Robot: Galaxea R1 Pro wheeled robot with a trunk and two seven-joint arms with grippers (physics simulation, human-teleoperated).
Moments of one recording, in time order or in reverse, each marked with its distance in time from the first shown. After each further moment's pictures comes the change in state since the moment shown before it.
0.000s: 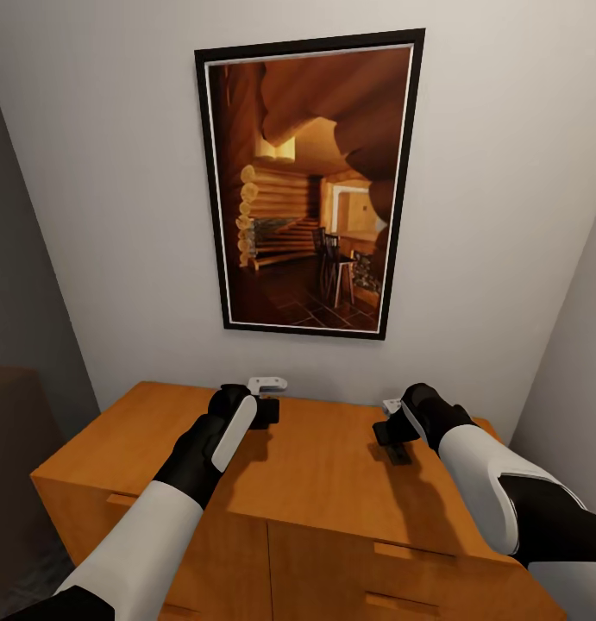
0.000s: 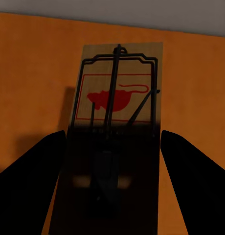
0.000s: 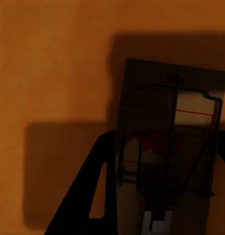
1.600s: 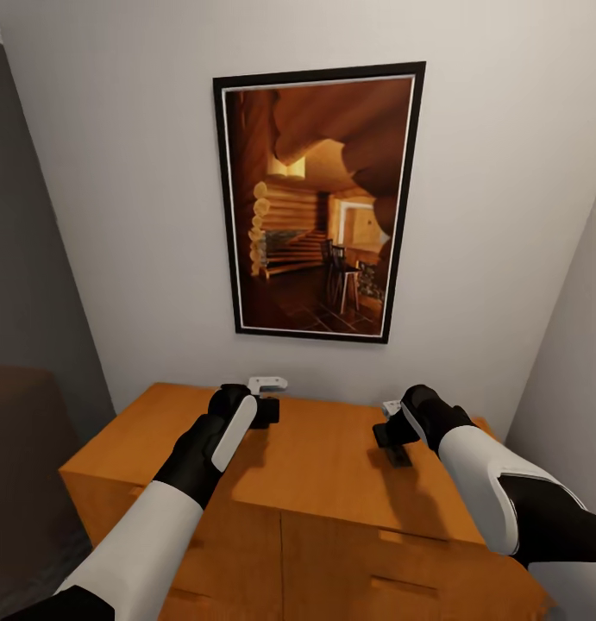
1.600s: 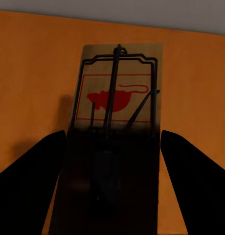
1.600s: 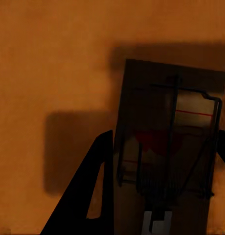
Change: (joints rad) left arm 0.000 0.000 -0.001 -0.002 0.002 0.000 -0.001; right arm 0.001 0.000 0.000 0.010 -0.006 0.000 -0.003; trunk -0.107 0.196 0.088
